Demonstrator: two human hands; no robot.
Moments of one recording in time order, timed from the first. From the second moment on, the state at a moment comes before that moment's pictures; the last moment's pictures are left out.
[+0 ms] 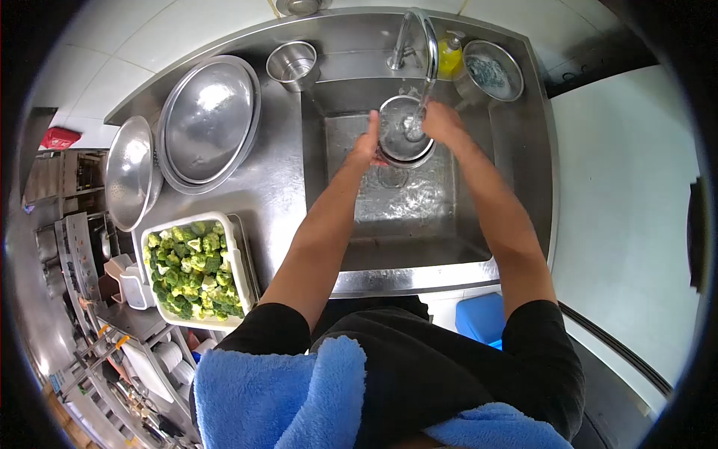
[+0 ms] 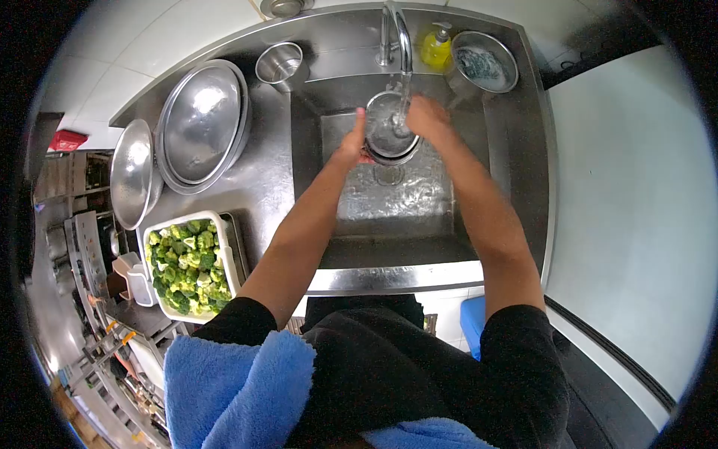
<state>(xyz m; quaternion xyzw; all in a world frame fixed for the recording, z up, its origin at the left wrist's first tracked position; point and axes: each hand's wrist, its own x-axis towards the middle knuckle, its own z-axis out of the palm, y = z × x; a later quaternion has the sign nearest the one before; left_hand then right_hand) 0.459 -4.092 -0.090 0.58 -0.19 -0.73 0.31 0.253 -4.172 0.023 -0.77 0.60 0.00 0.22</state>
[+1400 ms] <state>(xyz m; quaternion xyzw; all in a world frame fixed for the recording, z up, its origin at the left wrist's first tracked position) 0.427 -4.023 -0.060 0.62 -0.04 -0.62 0.48 0.260 -4.123 -0.016 -0.79 0.61 -0.11 0.01</state>
